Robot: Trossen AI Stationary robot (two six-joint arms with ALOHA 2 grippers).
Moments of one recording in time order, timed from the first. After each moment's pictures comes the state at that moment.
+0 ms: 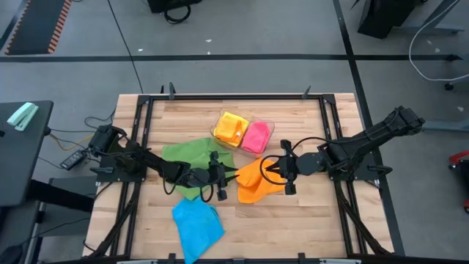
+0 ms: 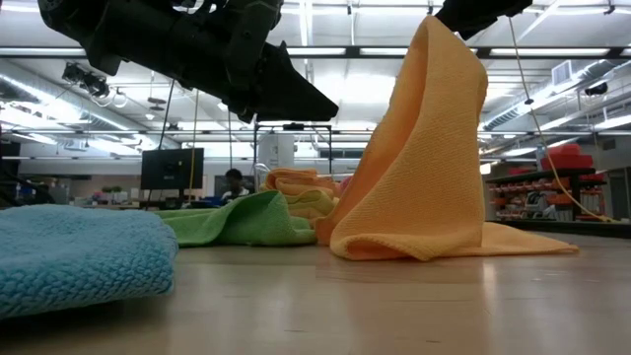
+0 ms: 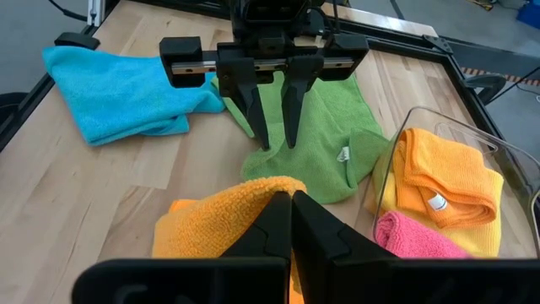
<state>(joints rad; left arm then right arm) -0.31 1.70 0.74 0.65 -0.54 -0.10 0.39 1.15 0.86 -0.31 0.40 0.05</state>
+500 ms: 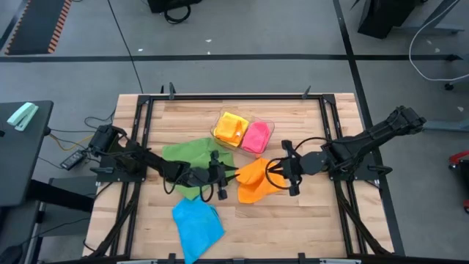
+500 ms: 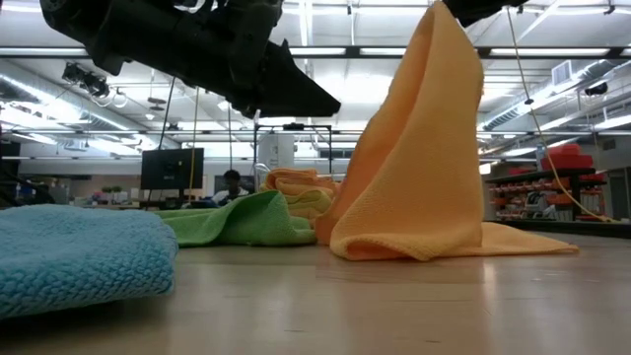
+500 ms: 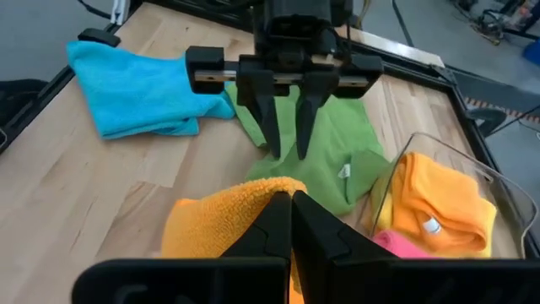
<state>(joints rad) -0.30 1.70 0.74 0.67 -0.54 -0.04 0.40 1.11 0.86 -0.31 0.38 -0.05</state>
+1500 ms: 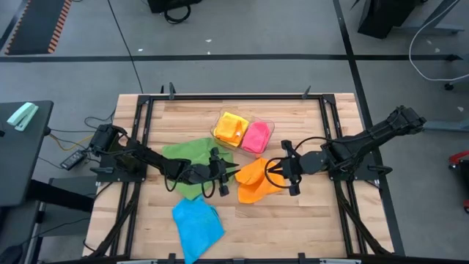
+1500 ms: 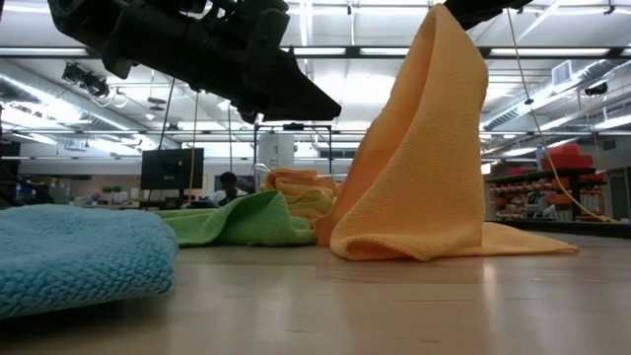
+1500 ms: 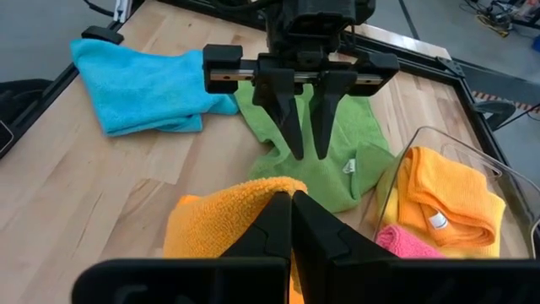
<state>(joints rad) -0.27 1.70 0.74 0.68 -0.54 -0.09 0.40 1.12 0.86 -0.32 0.36 -0.03</state>
